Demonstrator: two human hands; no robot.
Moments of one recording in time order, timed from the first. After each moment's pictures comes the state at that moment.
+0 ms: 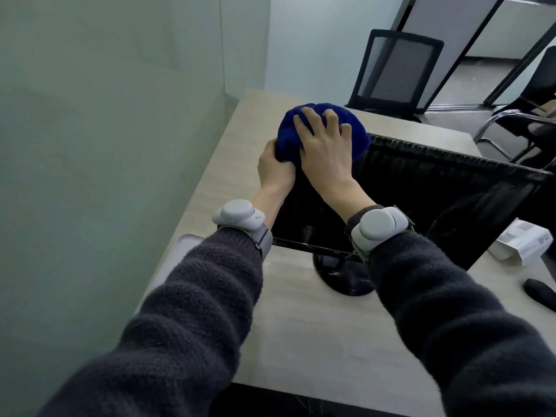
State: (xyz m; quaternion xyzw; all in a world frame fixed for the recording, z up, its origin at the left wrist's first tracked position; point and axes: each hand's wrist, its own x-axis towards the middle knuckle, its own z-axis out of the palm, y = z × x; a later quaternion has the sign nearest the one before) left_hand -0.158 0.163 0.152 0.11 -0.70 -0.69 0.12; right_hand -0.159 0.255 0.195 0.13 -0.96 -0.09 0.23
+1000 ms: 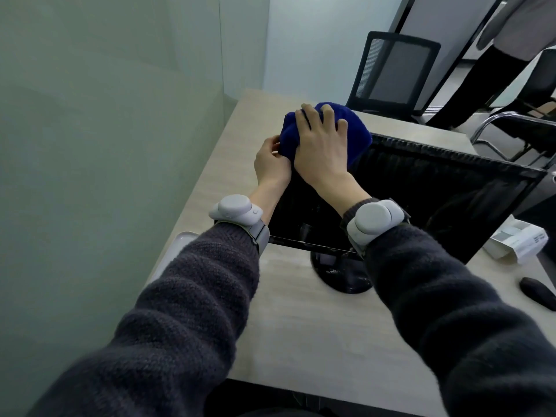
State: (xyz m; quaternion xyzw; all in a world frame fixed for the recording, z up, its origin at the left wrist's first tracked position) left_hand -0.159 0.160 0.156 0.12 -0.71 -0.69 0.11; right_hand -0.155 0.247 0.205 0.10 -0.97 -0.08 0.21
